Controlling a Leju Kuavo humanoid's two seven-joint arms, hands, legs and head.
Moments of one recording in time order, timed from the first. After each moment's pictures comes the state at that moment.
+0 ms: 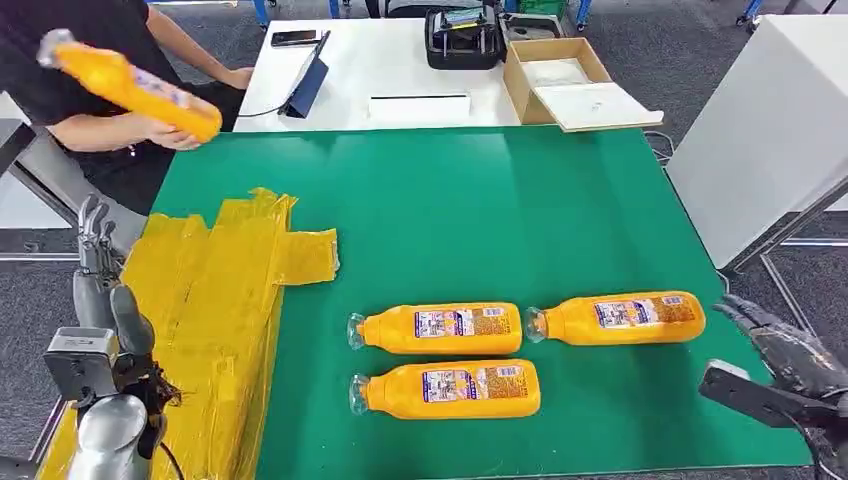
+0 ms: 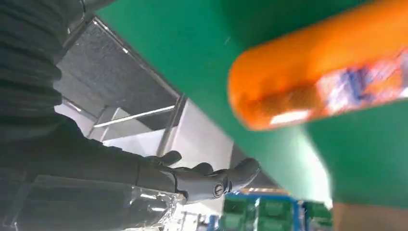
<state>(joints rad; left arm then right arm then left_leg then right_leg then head) -0.04 0.04 0.12 -1.65 -0.20 0.26 -0.60 0.06 -0.64 -0.13 -1.35 0.87 0.36 -0.39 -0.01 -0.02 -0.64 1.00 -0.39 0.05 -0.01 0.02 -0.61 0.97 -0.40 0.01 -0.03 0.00</state>
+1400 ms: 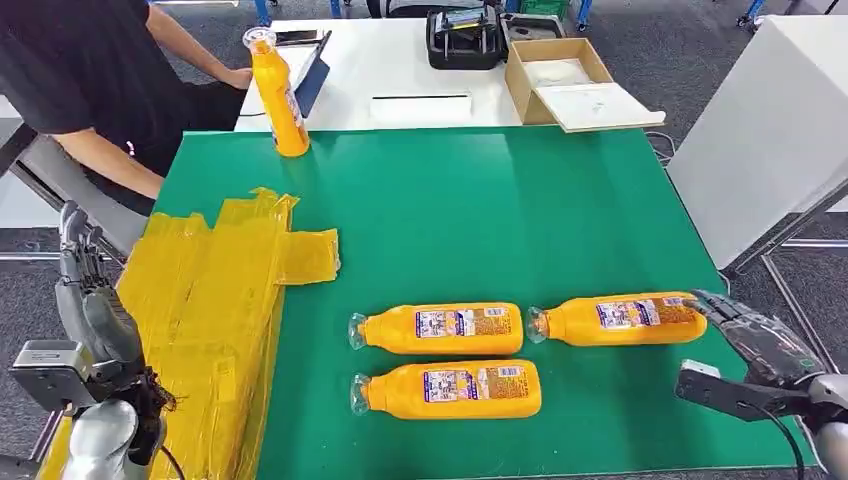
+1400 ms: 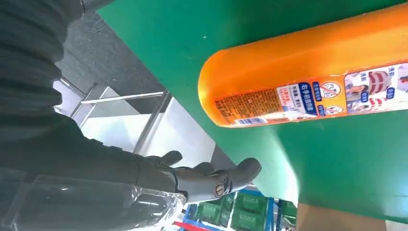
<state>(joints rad) -0.02 0.05 0.13 -1.66 -0.11 0.25 -0.63 0.01 -0.74 0.05 -1.37 0.84 0.32 -0.33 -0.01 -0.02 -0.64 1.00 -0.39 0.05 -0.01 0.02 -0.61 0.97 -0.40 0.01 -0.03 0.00</state>
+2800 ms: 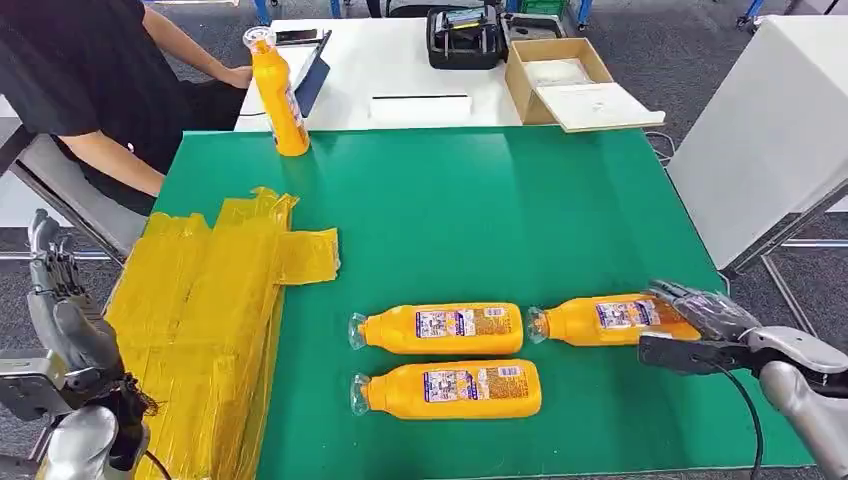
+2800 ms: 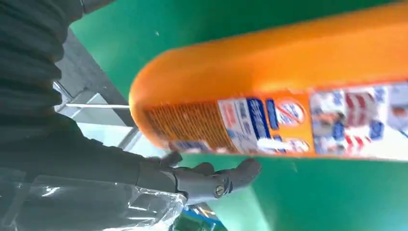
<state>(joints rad) 0.00 0.08 0.18 -1.66 -0.05 0.25 -0.66 -0.41 -0.74 0.51 -0.95 0.78 0.32 -0.35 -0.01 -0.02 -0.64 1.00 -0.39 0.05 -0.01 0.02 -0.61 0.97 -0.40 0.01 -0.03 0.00</state>
